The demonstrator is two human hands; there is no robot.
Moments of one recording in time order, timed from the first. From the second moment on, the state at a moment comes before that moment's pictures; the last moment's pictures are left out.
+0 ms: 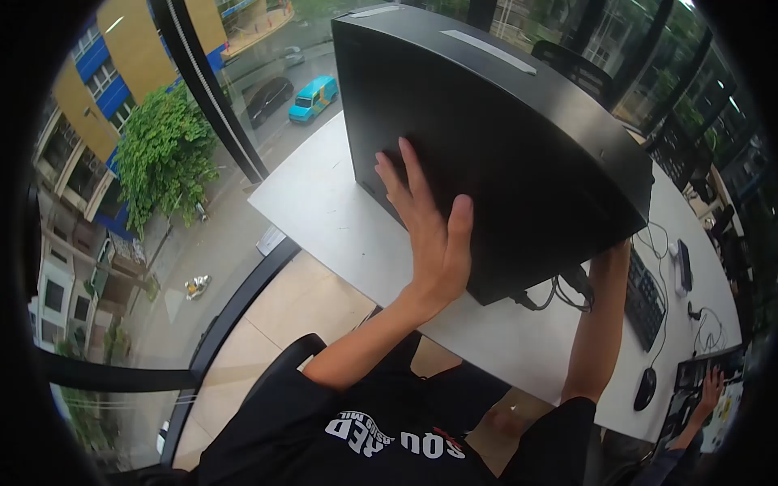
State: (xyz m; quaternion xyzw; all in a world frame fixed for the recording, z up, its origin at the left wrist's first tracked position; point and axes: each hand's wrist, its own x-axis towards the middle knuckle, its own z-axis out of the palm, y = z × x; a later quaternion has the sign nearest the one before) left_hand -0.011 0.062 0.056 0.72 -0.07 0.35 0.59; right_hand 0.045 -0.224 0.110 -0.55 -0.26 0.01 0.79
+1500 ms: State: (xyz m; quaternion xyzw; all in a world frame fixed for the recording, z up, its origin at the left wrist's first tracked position) left_hand -0.022 0.166 0.067 0.68 -0.10 0.29 0.67; right_hand 0.006 -0.091 0.080 -0.77 -0.23 -0.28 0.53
